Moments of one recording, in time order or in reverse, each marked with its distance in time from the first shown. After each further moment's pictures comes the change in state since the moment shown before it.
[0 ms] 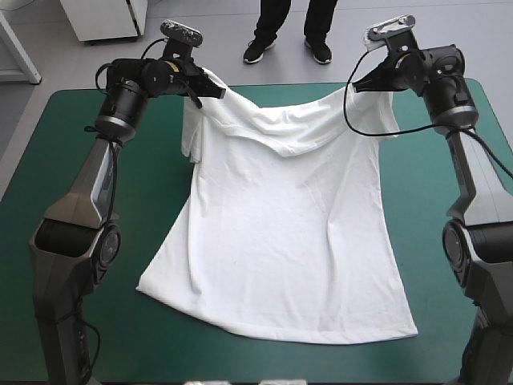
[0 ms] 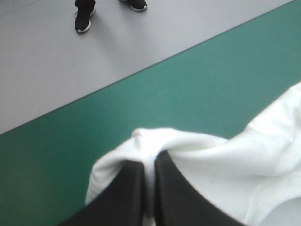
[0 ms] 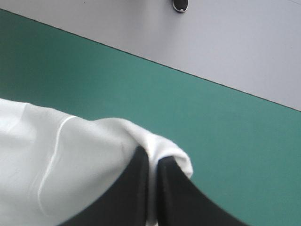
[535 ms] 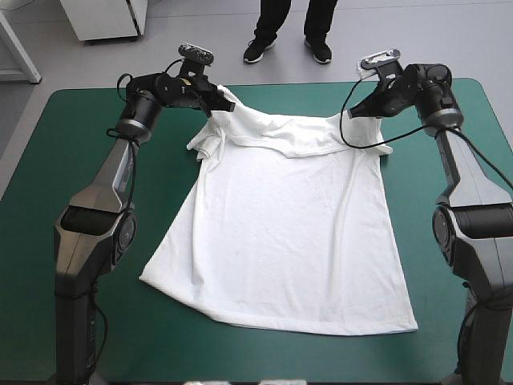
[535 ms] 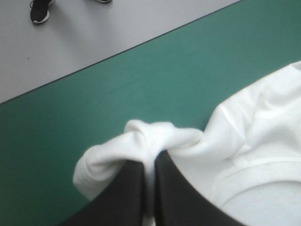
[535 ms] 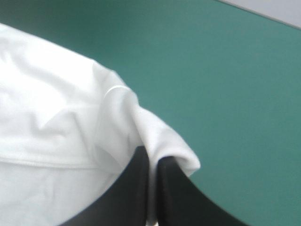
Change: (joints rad) left arm 0.042 0.193 -0.059 -0.229 -0.042 0.154; right arm -0.041 0.161 -0.001 0.173 0.082 -0.131
